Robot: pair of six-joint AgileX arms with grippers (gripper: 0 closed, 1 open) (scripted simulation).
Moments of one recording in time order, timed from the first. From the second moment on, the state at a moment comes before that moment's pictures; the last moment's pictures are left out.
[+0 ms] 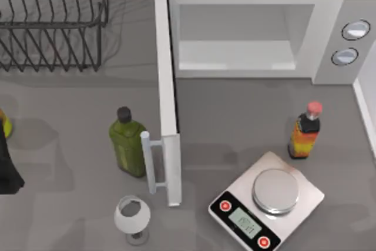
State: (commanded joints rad) left arm 0.00 0.00 0.00 0.00 0.00 0.00; right arm -0.19 1.08 0.61 -0.77 -0.01 -0.33
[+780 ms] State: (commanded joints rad) left arm 0.00 0.00 0.00 0.00 0.00 0.00; right arm -0.24 1.37 0.78 -0.97 -0.01 -0.42
